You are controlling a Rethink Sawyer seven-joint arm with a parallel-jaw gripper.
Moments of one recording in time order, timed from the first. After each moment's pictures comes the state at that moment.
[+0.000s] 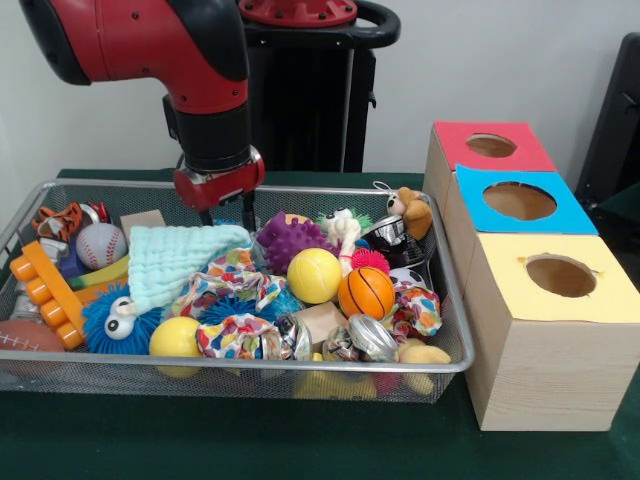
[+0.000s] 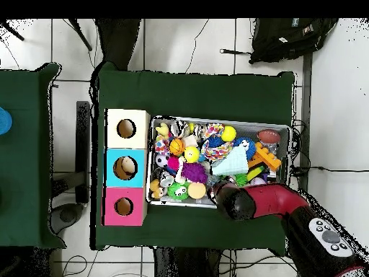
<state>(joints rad) -0.83 -0.52 0.42 1.85 -0.76 0.41 1.18</state>
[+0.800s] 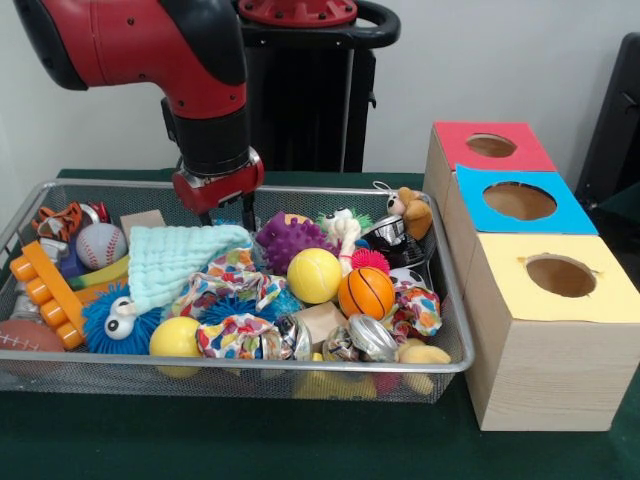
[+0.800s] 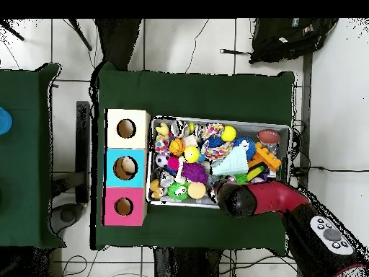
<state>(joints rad) -0.85 -0.51 0.45 1.83 -0.74 0.47 1.18</state>
